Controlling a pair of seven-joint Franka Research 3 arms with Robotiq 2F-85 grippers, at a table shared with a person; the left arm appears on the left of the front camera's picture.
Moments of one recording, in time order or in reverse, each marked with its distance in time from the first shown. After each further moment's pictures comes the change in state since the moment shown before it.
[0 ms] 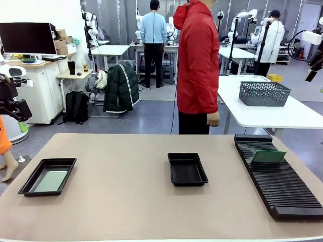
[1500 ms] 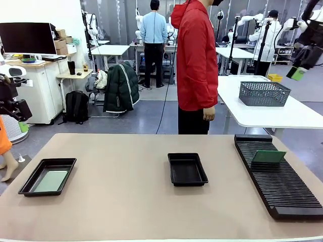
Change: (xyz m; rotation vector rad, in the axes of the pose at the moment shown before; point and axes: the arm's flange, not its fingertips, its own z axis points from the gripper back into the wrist) left arm 0.000 0.000 0.000 0.000 0.000 0.000; right arm 0.036 -0.043 -0.001 0.171 -0.131 -0.336
